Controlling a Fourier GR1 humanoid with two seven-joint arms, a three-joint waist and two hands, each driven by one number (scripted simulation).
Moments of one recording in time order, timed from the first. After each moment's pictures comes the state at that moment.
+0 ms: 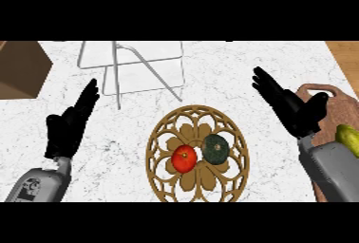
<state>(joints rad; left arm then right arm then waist) -0.19 0.34 -0.18 -1.53 0.07 0.19 0.17 -0.38 -0.46 0.31 -1.34 -0.40 0.02 0.04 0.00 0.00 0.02</state>
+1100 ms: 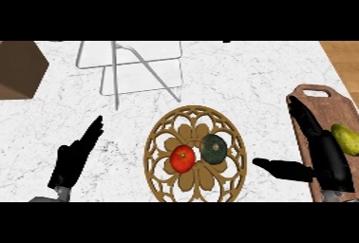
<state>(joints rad) 0.00 0.32 -0.20 -1.38 0.09 0.05 0.03 -0.01 -0.53 0.32 -1.77 -0.07 -0.43 0.17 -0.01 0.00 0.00</state>
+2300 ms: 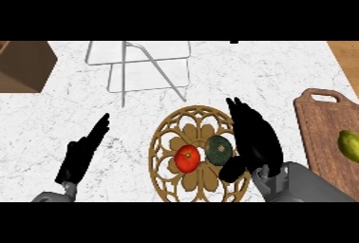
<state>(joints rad) -0.03 0.30 -0.21 -1.36 0.06 0.04 0.04 -0.52 -0.46 0.75 -1.75 0.44 0.00 1.19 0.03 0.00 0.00</state>
